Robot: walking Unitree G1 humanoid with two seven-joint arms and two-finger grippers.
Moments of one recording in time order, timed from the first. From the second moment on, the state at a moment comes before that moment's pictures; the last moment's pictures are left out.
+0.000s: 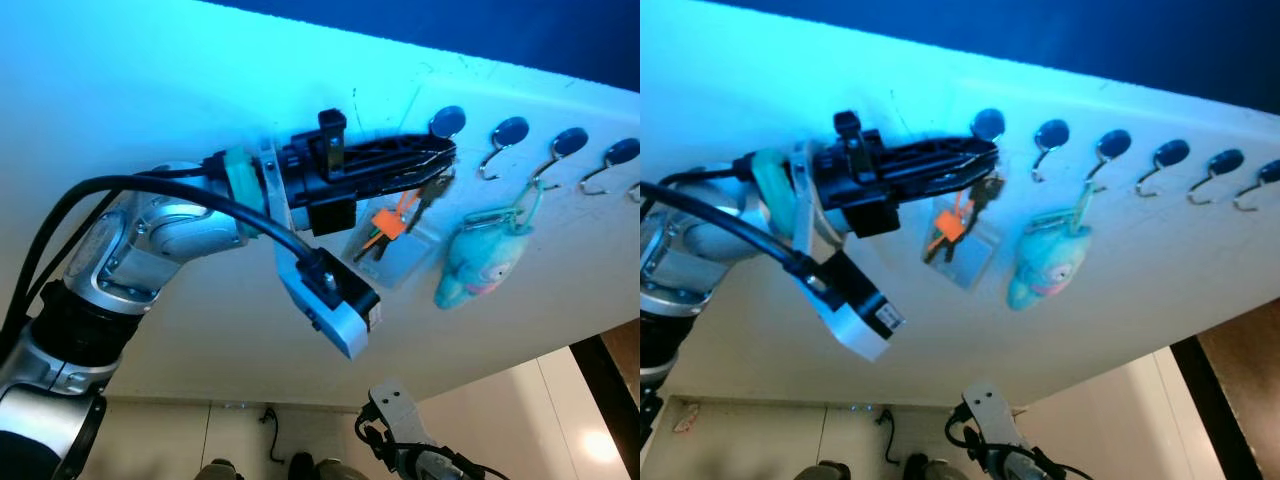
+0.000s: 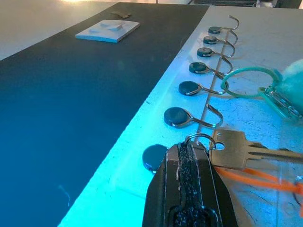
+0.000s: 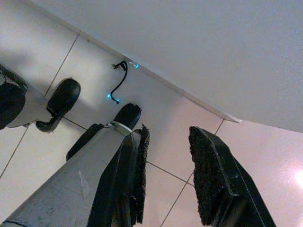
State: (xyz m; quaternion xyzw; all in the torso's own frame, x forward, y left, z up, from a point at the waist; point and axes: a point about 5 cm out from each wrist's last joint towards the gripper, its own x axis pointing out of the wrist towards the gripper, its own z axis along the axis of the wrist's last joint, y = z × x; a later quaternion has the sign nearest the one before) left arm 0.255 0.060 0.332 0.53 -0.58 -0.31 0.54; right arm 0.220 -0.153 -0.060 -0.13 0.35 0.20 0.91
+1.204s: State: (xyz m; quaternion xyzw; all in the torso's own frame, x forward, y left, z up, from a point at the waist) left arm 0.250 0.111 0.265 0.54 -0.51 -0.29 0.61; right arm 0.214 -0.157 -0.063 -0.13 0.35 0.19 0.91
